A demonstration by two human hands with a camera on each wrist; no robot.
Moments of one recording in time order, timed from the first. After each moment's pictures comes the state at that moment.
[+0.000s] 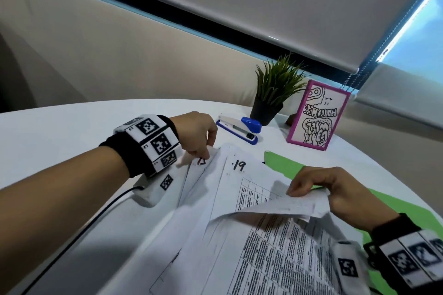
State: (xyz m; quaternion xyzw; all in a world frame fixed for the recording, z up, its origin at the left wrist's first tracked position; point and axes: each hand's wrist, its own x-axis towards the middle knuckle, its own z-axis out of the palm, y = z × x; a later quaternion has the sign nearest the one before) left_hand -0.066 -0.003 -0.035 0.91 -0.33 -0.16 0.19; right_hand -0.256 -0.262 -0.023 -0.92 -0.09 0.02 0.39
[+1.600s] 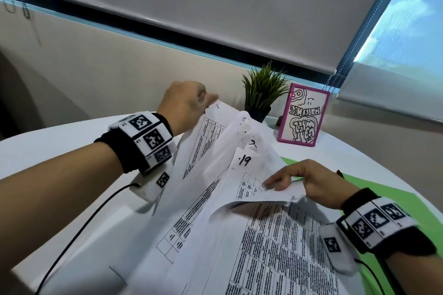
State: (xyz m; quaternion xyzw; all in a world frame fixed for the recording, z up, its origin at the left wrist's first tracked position) left_hand -0.094 0.006 0.011 0.89 -0.23 0.17 0.36; right_hand -0.254 -0.263 -0.028 -0.93 -0.08 0.07 0.34
